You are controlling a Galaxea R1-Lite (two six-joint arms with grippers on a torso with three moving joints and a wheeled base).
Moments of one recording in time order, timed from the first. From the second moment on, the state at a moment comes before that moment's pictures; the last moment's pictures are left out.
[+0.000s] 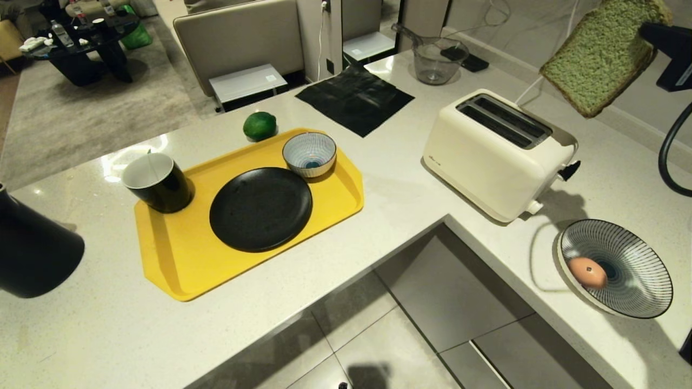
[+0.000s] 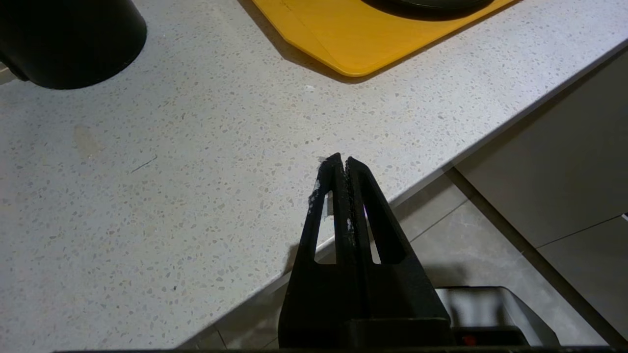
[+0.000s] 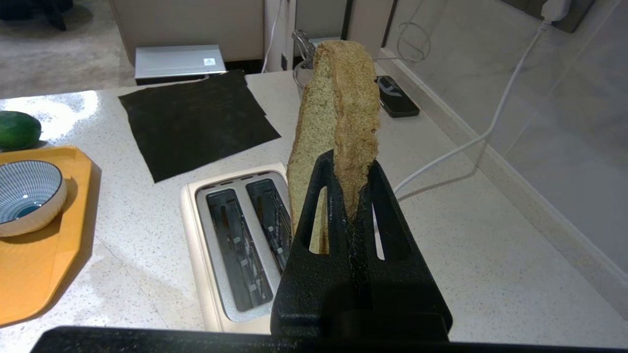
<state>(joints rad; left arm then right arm) 0.00 0.00 0.00 -0.01 0.00 0.00 -0.01 1.41 -1.16 -0.59 0.17 -0.08</state>
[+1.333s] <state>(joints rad) 0.00 0.00 0.00 -0.01 0.00 0.00 -0.02 1.40 -1.14 -0.58 0.18 -0.09</state>
